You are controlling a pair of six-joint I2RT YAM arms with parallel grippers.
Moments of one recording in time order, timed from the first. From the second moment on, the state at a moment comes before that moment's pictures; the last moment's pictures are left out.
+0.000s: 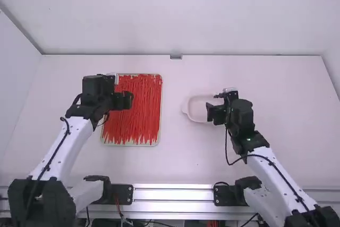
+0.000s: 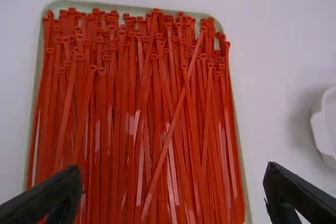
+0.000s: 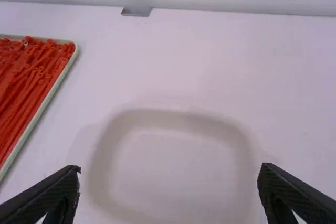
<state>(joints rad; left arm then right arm) 0.02 1.22 0.84 -0.43 0.23 -0.11 0.26 1.02 0.48 0.00 -0.04 0.07</state>
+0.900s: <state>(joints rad) 0.03 1.52 1.24 -0.66 0.22 -0.05 0.33 1.10 0.51 0.07 -0.02 0.08</state>
